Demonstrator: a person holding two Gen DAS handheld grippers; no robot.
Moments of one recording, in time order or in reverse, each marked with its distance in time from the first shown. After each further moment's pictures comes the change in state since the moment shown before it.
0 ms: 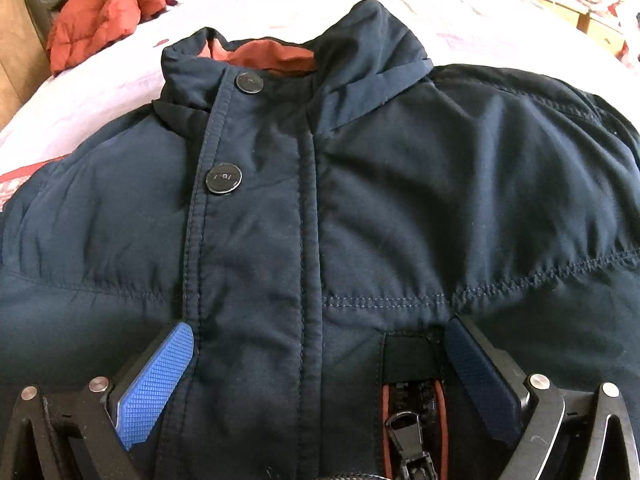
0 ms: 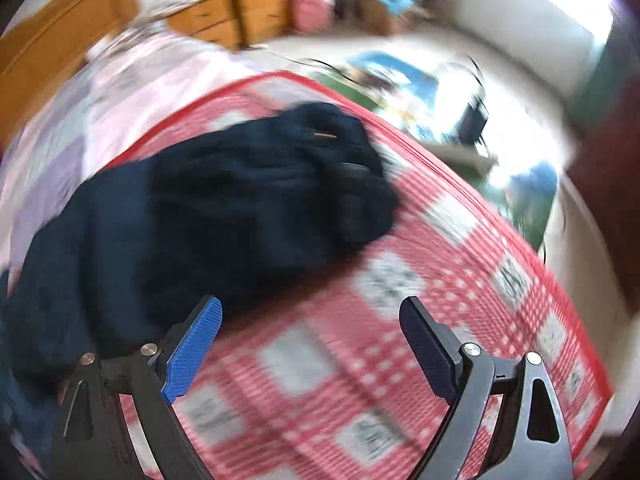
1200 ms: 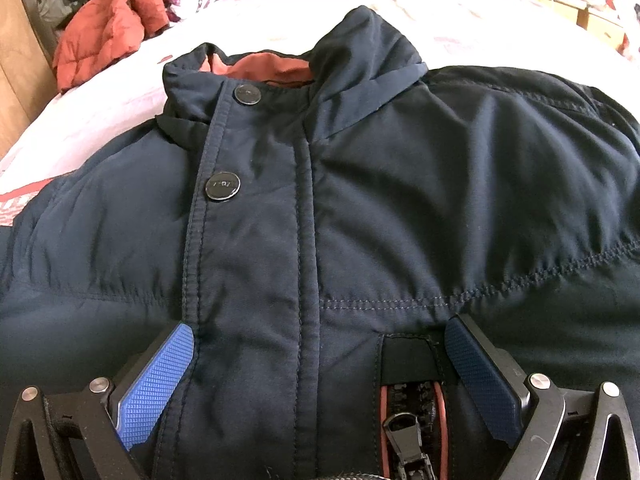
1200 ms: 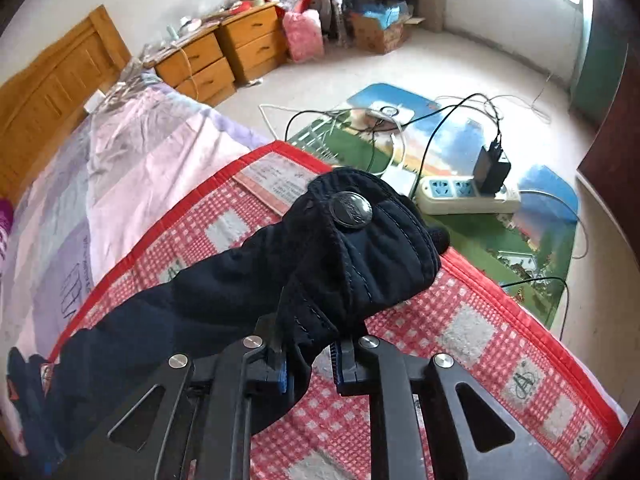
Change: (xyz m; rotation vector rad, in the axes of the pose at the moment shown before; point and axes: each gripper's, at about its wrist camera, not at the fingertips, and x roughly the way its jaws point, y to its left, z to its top) left arm -0.005 -0.008 -0.001 0.020 -0.027 0.036; right arm 0.000 0.007 0.085 0.080 -0.098 0.076
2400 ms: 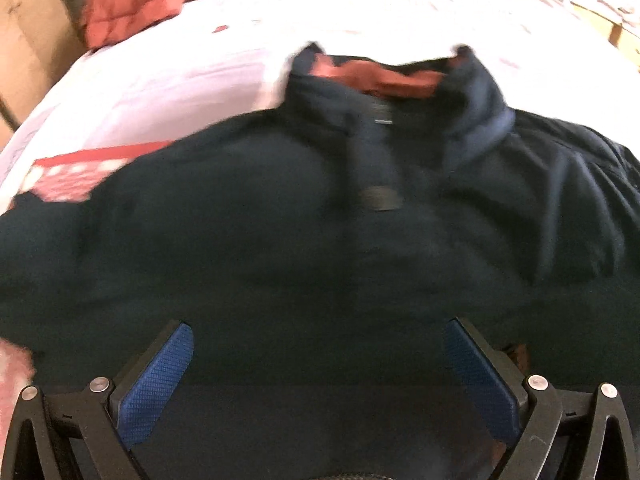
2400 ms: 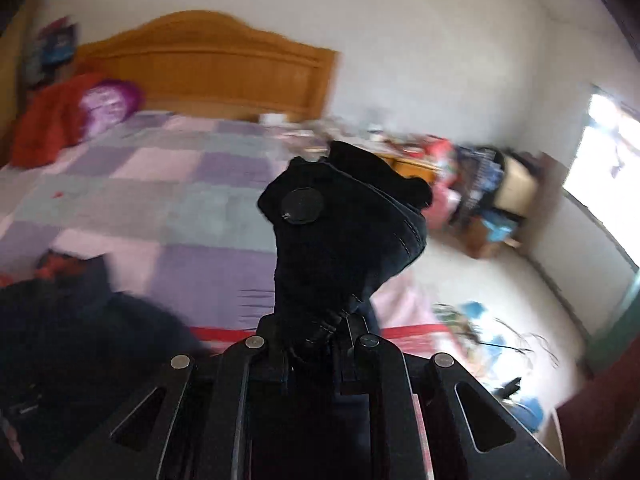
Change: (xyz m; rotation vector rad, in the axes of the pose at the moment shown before) left arm -0.042 0.105 0.028 -0.097 0.118 0.023; right arm -0.203 0.343 -0.133 -0.759 -0.416 0.114
